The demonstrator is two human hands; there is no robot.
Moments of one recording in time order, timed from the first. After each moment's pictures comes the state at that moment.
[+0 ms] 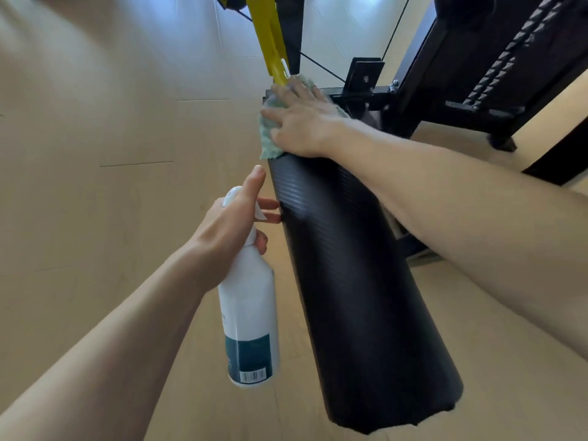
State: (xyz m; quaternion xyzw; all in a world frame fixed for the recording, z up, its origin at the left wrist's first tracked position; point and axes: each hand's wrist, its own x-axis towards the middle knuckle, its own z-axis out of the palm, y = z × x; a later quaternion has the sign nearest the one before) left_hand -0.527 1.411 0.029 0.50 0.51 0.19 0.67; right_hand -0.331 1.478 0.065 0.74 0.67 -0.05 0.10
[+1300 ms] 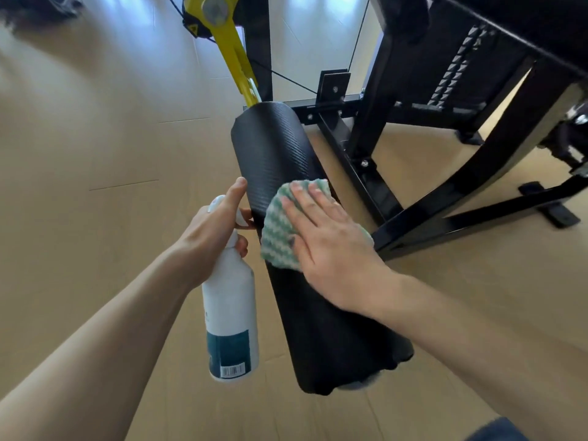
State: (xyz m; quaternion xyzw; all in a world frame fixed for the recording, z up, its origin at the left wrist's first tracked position) left_hand -0.522 1.404 0.030 0.53 0.51 0.16 0.66; right_hand -0.381 1.259 0.042 0.76 0.64 -0.07 -0.10
